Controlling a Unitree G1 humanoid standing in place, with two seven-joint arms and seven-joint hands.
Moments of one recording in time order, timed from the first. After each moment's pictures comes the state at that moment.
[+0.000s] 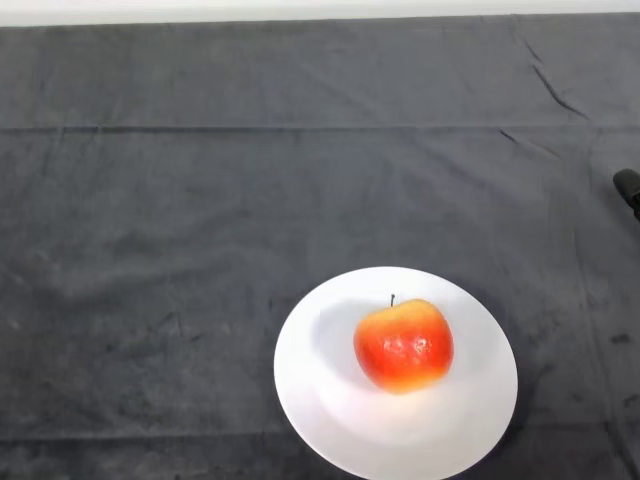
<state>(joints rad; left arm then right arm) 0.03 0.44 0.61 0.16 -0.11 -0.23 0.57 -0.78 -0.50 -0.72 1.19 0.70 0.62 0.62</state>
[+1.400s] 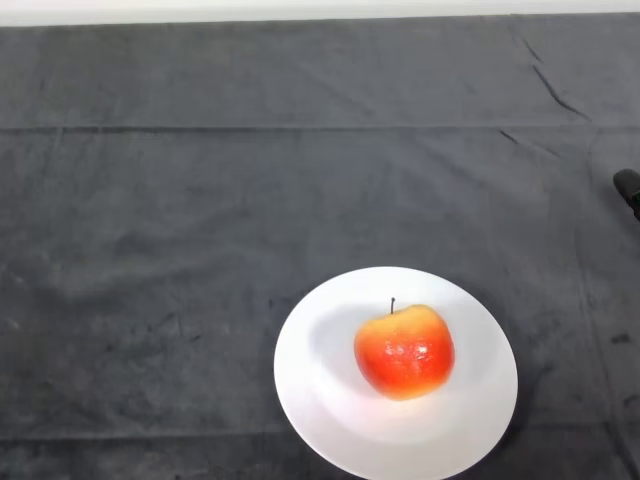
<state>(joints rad) 0.03 0.44 0.61 0.16 -0.11 -0.23 0.57 -0.78 -0.50 -0.72 1.19 0.70 0.62 0.62</state>
